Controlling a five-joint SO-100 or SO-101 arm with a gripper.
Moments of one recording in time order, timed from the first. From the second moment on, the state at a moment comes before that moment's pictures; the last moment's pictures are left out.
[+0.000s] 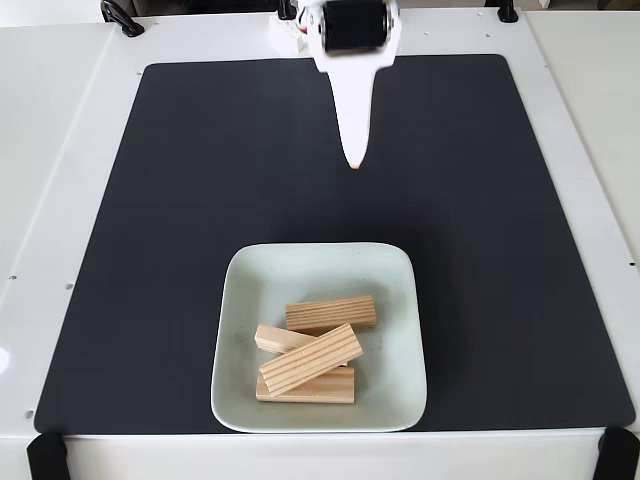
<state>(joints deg) -14.2 98.7 91.9 51.3 5.0</state>
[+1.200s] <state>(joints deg) -16.3 192.7 170.8 29.3 8.8</state>
